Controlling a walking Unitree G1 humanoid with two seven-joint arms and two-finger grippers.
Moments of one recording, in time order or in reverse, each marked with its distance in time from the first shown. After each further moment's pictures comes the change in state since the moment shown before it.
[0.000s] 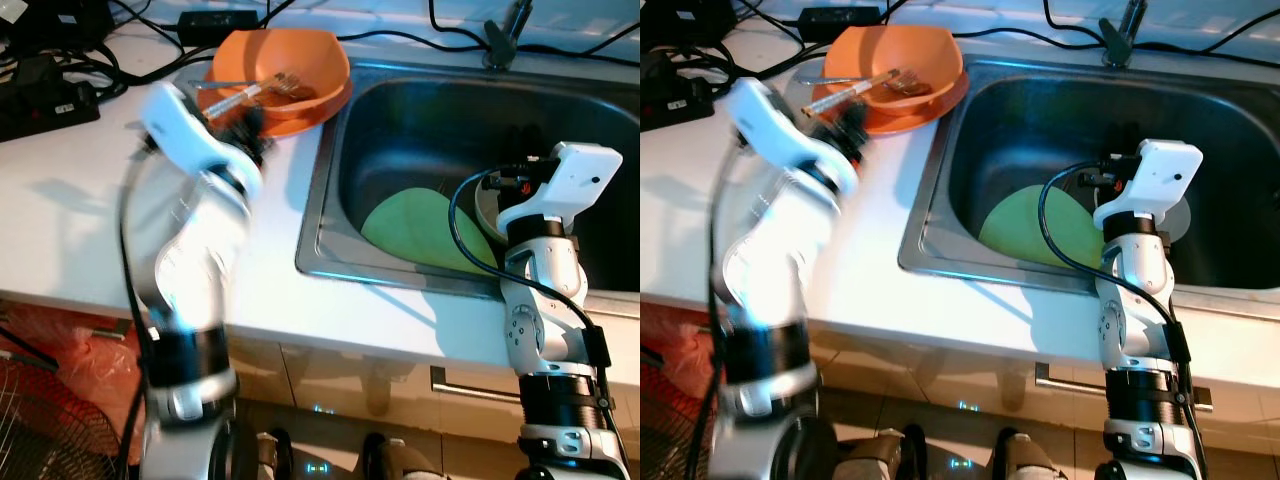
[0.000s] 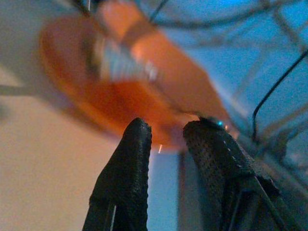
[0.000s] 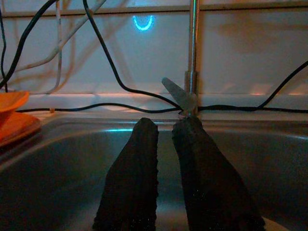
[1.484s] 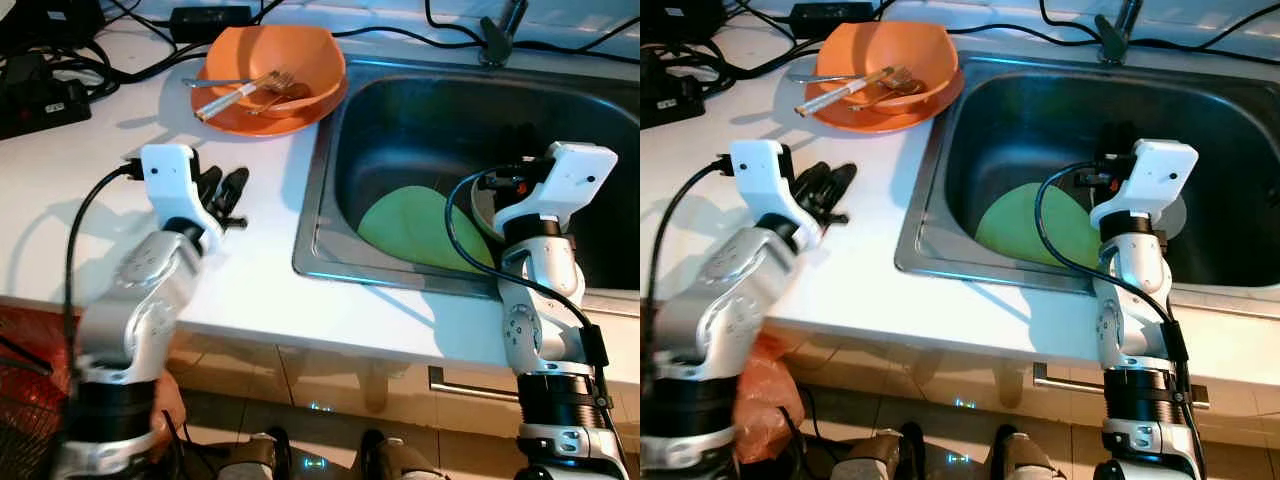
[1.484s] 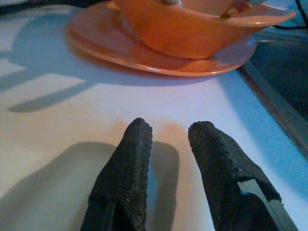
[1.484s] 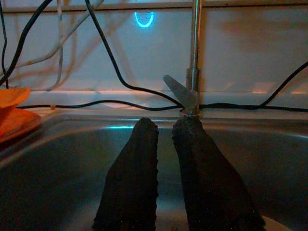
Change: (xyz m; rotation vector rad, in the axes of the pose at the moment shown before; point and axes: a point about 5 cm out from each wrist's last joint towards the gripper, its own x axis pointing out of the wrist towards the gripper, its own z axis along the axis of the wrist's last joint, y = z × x) left arm -0.030 0.063 0.008 0.603 0.071 -0.077; right arm 0.000 0.004 0.000 0.004 0.001 0.020
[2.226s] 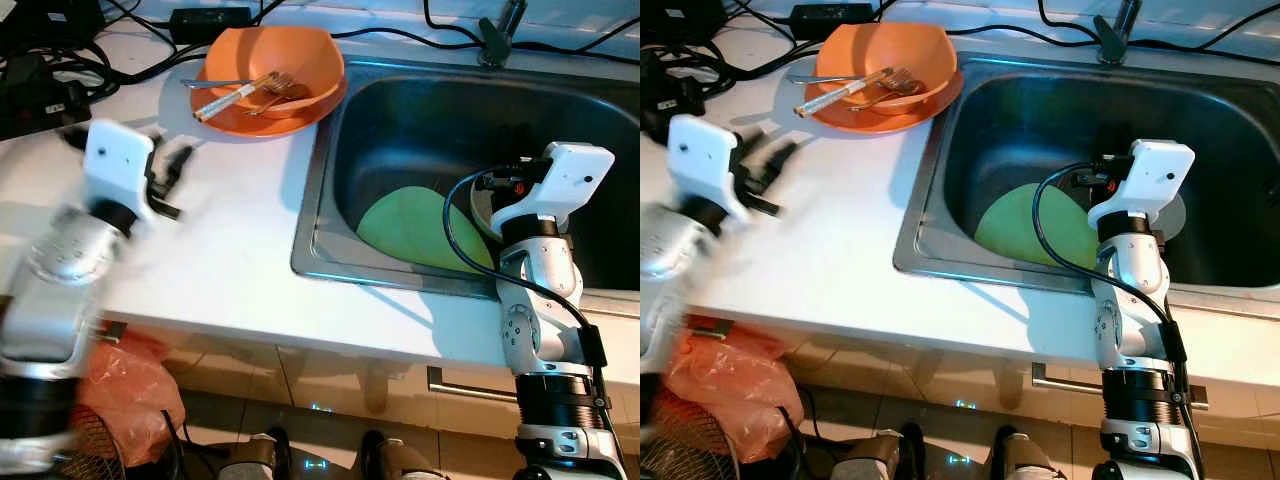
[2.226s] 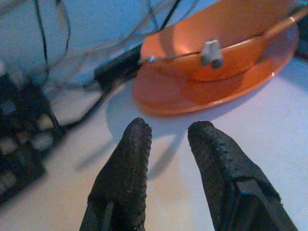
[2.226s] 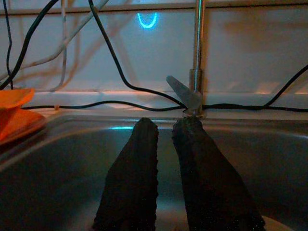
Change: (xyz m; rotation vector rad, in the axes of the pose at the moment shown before) left arm -0.012 0.051 0.040 0.615 -0.107 -0.006; right arm -0.001 0.005 -0.001 0.012 0.004 0.017
